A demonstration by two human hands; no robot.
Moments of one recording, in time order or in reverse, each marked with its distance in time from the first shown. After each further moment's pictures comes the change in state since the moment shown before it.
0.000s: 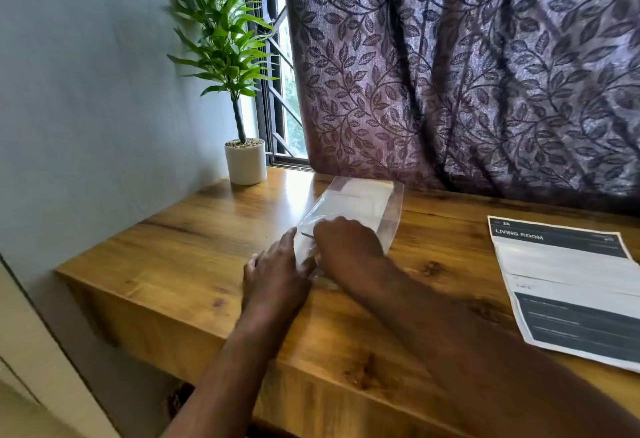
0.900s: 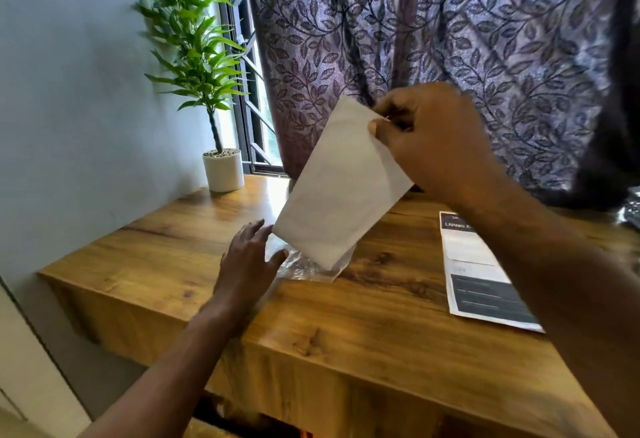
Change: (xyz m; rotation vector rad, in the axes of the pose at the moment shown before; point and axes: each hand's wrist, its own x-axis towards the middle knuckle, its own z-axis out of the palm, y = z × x) left_hand -0.006 0.015 -0.004 0.042 0.041 0.170; right_hand -0.089 0.089 -0.191 0.331 0.602 -0.019
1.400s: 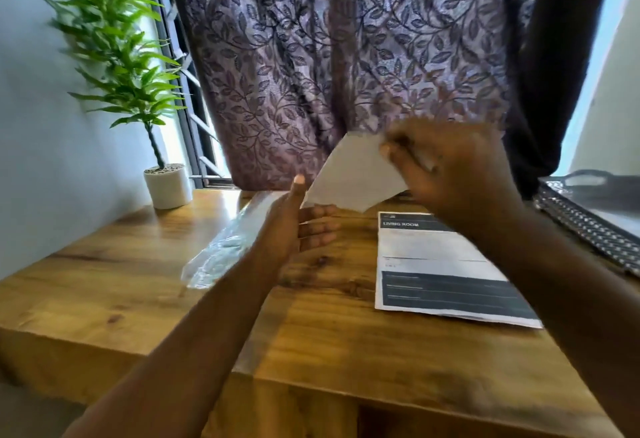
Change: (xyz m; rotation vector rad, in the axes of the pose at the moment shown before) left_hand 0.014 0.196 0.000 -1.289 -0.369 -0.313; right_hand -0.057 0.083 -0.078 -0.191 0.192 -0.316
